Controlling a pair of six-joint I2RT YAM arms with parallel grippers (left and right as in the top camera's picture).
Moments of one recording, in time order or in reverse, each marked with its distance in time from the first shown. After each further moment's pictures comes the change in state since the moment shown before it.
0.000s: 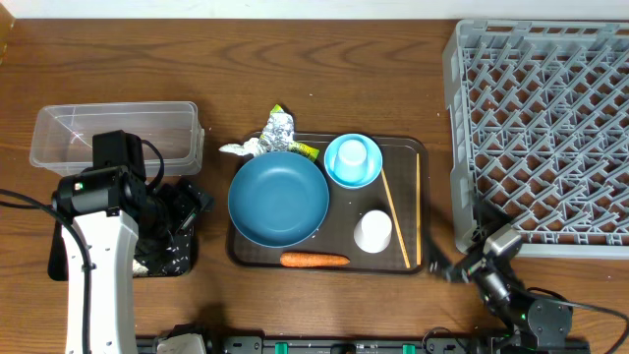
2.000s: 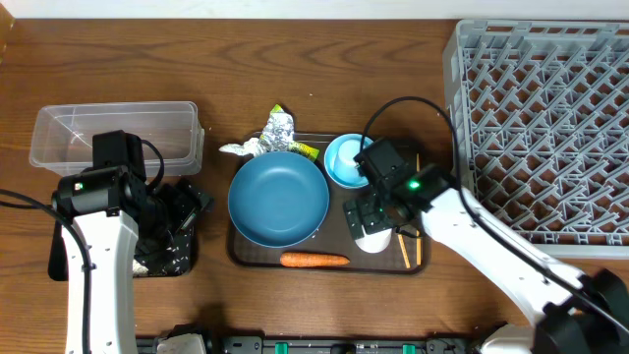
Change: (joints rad) left arm 0.000 0.000 0.000 0.000 0.000 0.000; right arm 0.649 1.550 1.065 -1.043 0.725 0.107
